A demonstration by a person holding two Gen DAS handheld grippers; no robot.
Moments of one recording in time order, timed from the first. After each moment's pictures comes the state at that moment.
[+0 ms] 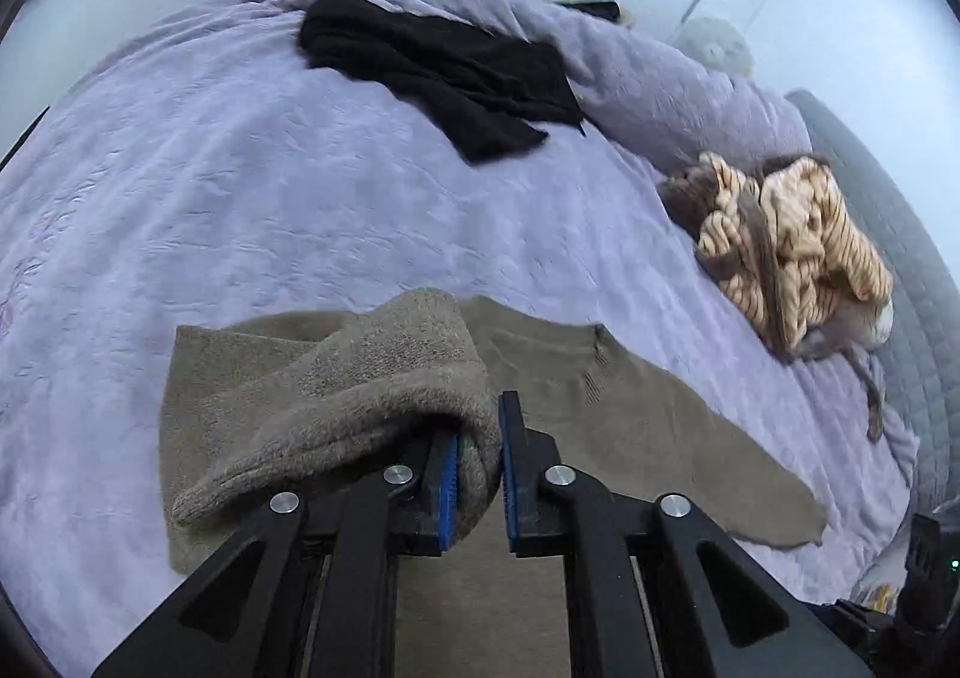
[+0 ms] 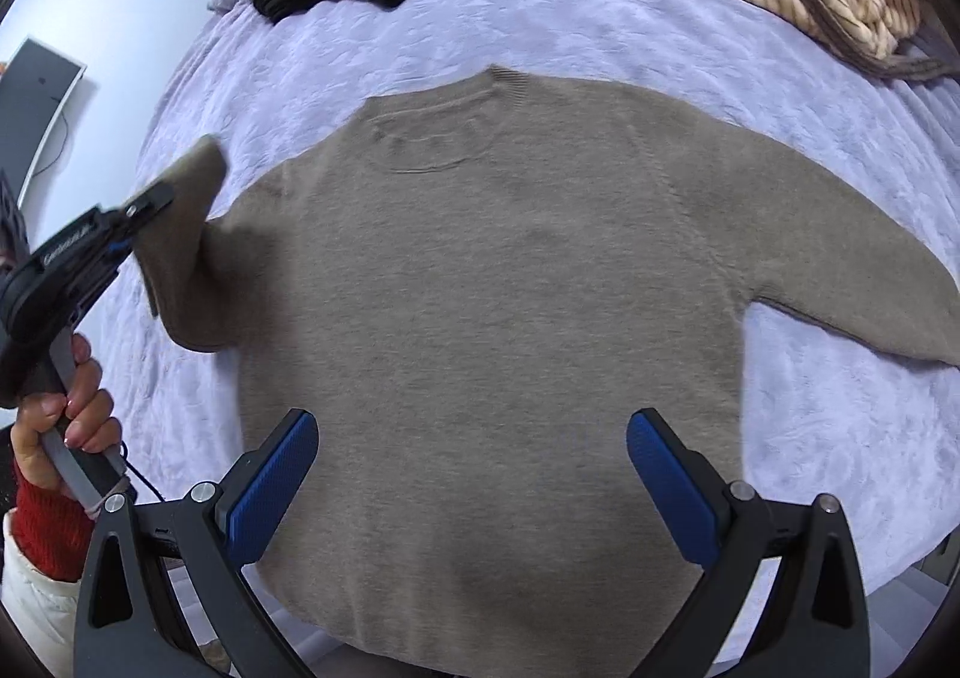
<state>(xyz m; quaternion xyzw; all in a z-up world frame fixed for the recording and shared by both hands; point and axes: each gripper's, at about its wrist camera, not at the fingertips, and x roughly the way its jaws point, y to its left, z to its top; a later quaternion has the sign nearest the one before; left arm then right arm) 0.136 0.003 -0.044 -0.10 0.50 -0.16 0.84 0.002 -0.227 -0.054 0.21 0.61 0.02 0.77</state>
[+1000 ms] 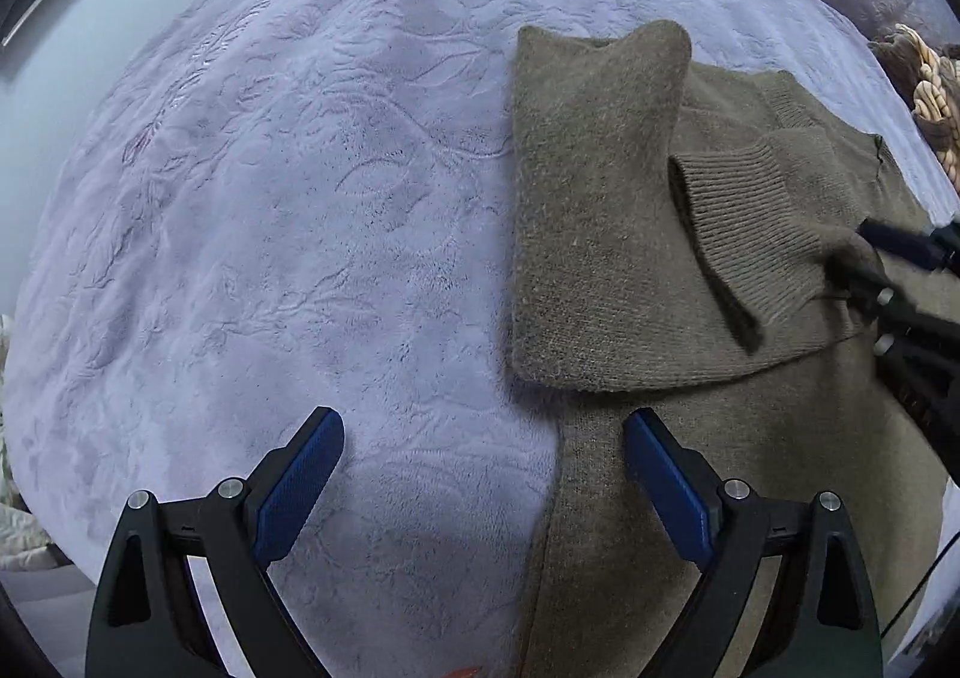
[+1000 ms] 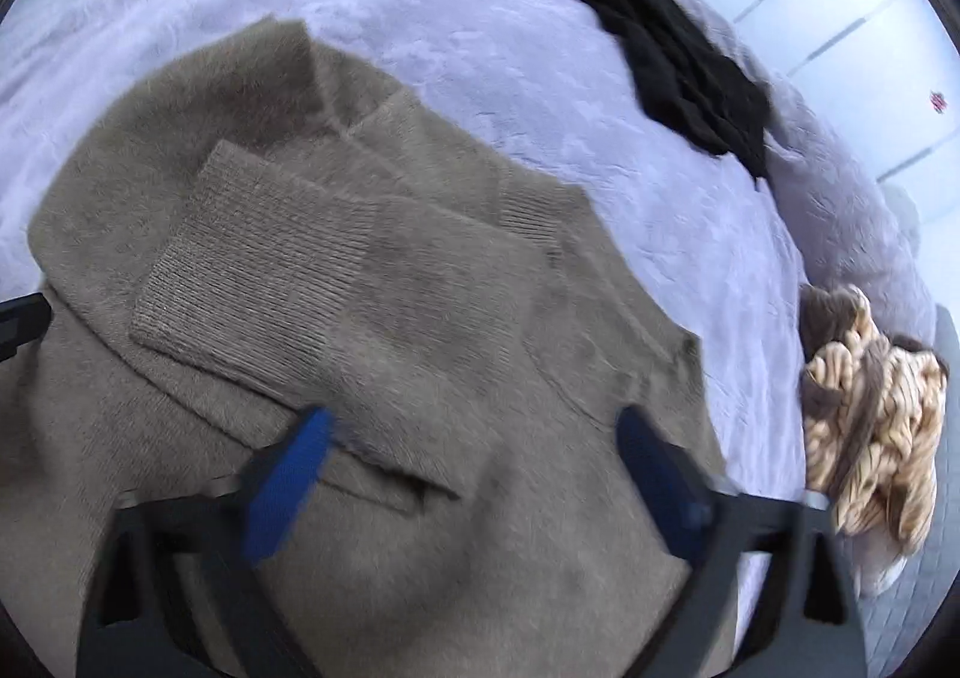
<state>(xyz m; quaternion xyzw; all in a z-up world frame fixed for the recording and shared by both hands) 0.074 0.107 -0.159 0.01 0.62 0.04 0.78 0.129 -0.038 -0.136 -0.27 0.53 0.15 0.79</state>
